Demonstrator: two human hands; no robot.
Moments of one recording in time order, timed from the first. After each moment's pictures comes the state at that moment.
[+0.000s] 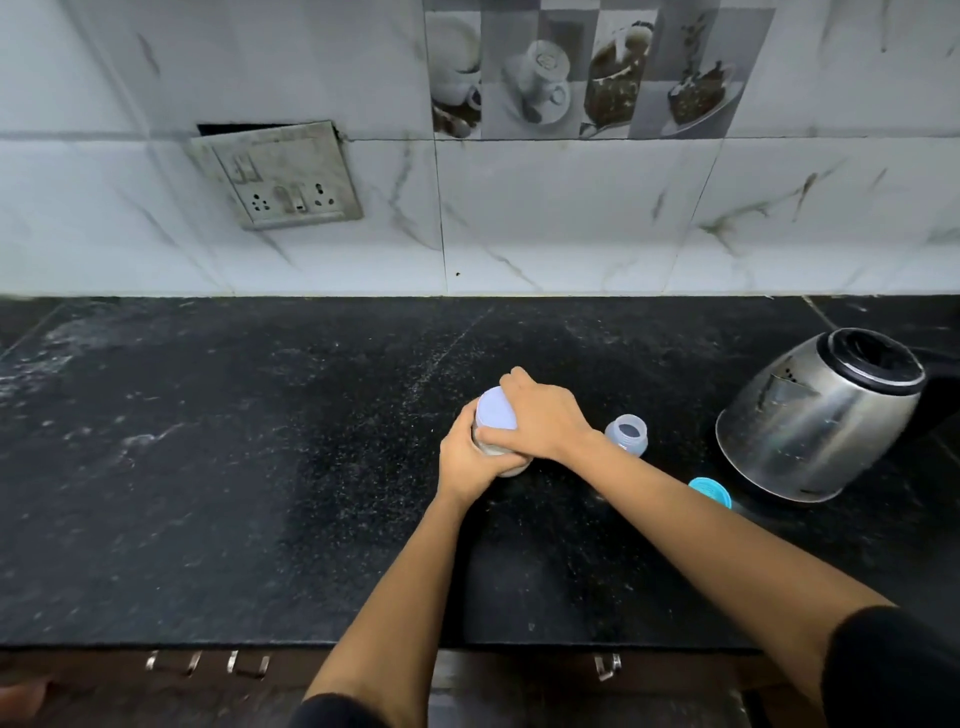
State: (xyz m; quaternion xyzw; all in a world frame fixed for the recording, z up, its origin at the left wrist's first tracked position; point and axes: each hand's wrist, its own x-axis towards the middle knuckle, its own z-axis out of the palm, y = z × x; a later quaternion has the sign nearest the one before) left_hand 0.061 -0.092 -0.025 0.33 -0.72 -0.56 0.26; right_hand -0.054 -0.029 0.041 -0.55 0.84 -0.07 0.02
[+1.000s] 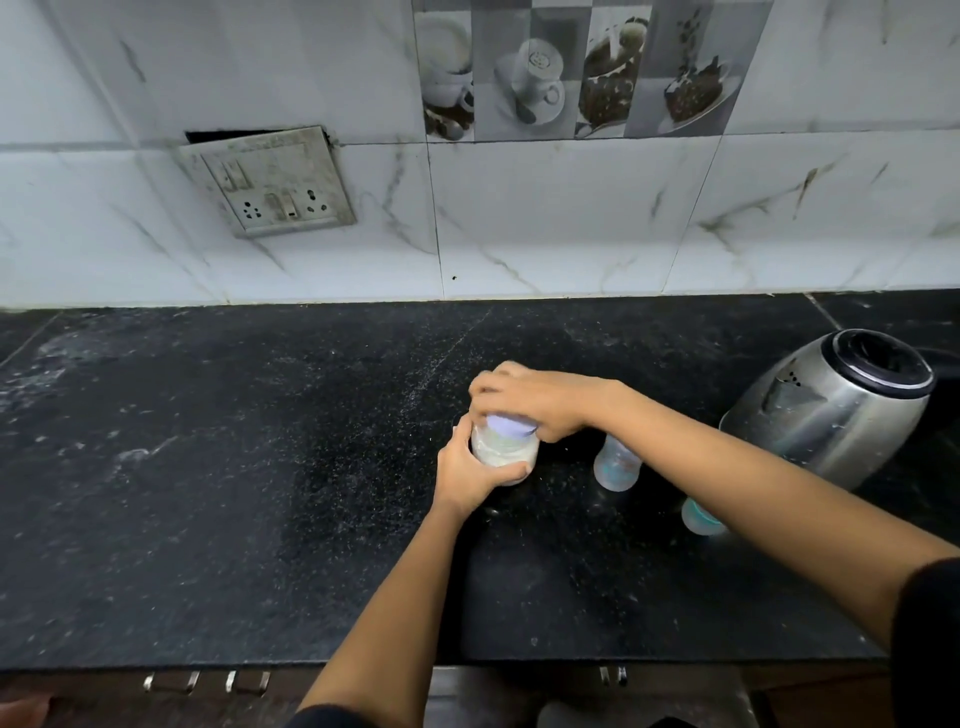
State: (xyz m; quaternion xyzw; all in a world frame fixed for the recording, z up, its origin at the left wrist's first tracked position) left_hand 0.061 -0.097 -0.023 0.35 -0.74 -0.54 0.20; right_hand -0.091 -0.039 0.087 -0.79 0.60 0.02 0.12
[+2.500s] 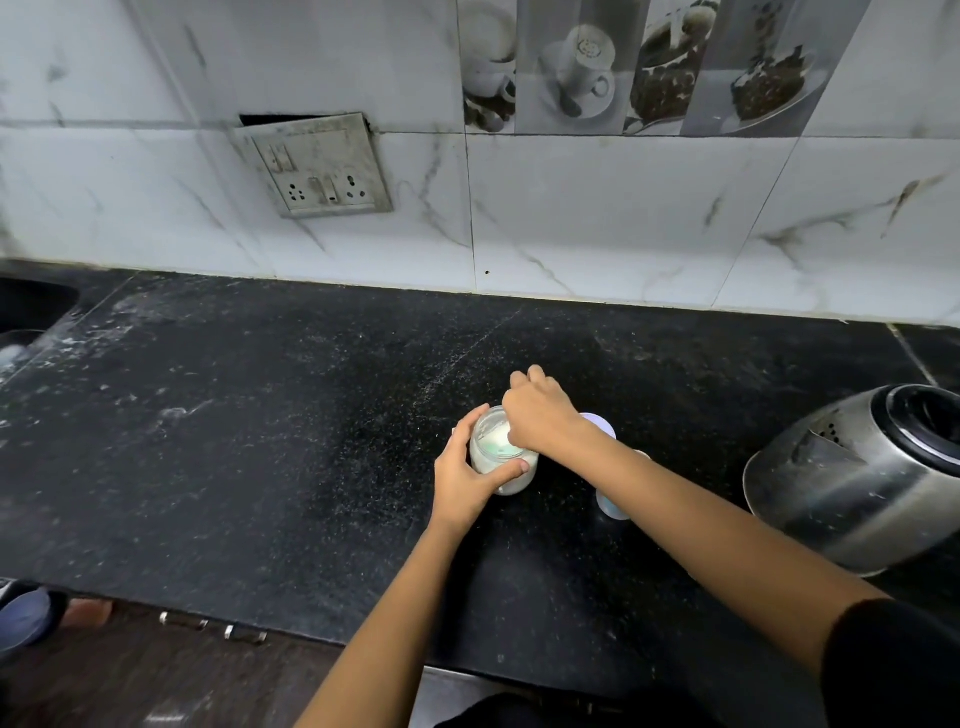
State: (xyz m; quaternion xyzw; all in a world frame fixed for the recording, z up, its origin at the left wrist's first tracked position) left_hand 0.054 -0.072 -0.013 0.35 -0.69 -0.54 0.33; right_hand -0.076 -0.054 0.069 -0.62 0.78 0.09 0.03
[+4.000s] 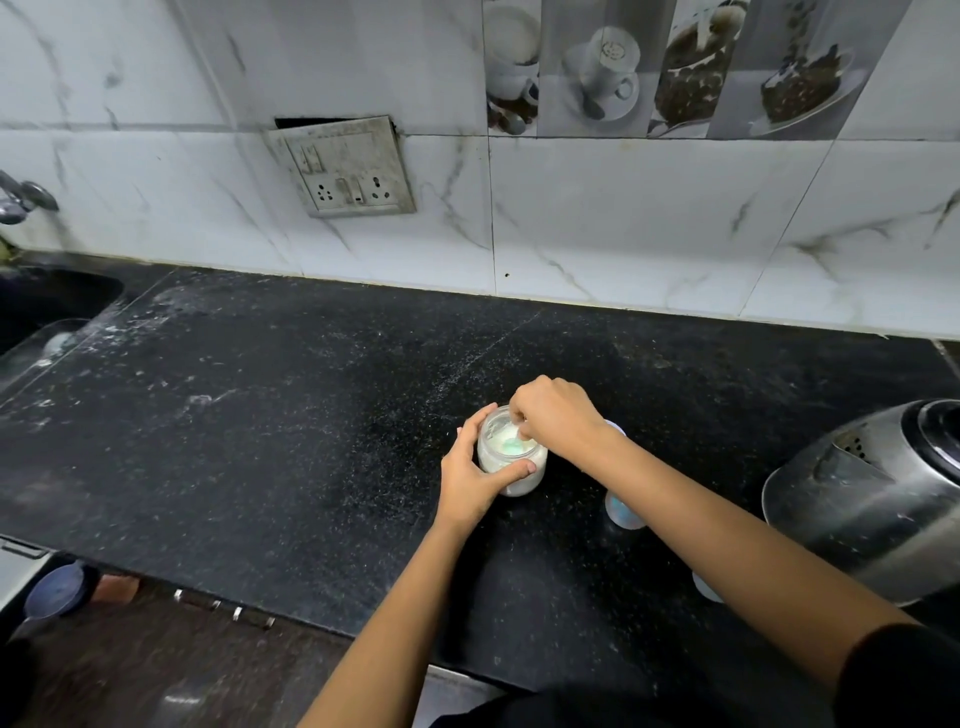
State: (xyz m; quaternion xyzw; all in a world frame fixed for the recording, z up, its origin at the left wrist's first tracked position) left_hand 0.050 -0.070 -0.021 0.36 -0.68 -0.54 0.34; right_hand -0.087 -0.046 0.077 -0.65 0.76 0.04 0.05
